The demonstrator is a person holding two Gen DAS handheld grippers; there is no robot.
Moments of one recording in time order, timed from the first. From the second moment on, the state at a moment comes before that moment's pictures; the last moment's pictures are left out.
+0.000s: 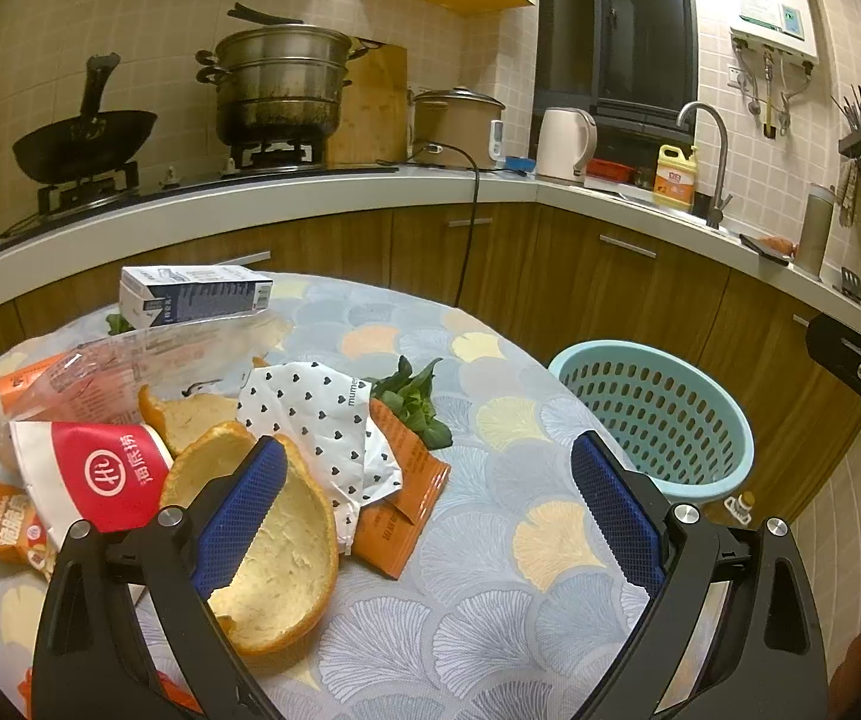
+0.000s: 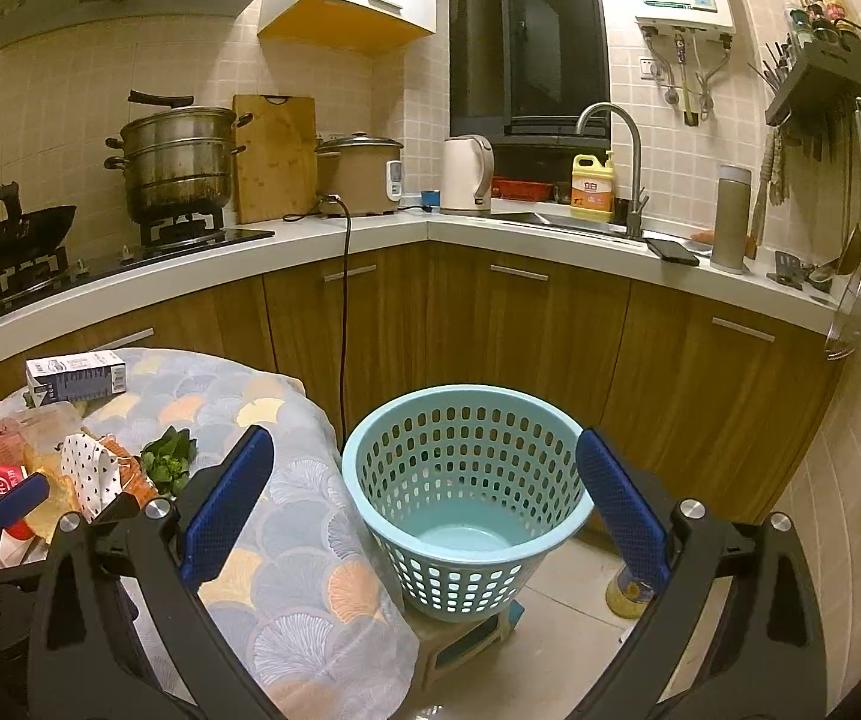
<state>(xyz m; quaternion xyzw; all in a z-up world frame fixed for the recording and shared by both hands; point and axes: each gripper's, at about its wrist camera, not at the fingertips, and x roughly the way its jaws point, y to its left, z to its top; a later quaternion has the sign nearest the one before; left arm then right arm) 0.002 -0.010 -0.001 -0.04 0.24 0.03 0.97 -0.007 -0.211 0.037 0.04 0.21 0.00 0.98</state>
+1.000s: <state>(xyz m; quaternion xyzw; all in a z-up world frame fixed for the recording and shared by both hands) 0.003 -0.011 -0.004 -0.04 0.25 0.03 0.97 -0.009 -0.207 0.039 0.03 0.21 -0.01 0.98</state>
